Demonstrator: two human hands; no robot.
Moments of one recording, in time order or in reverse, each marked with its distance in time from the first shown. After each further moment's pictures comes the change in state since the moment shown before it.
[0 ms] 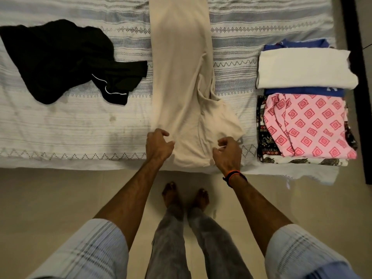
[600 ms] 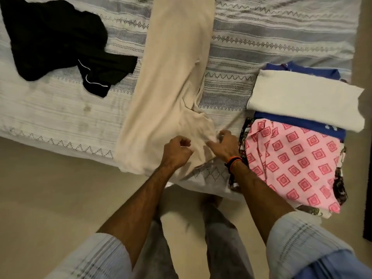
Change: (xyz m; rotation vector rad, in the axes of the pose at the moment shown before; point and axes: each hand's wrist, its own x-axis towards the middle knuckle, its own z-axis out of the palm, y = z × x) left_hand -0.020 0.108 0.112 -0.319 -0.107 -0.082; right_hand 0.149 0.016 -0.061 -0.171 -0.349 -0.052
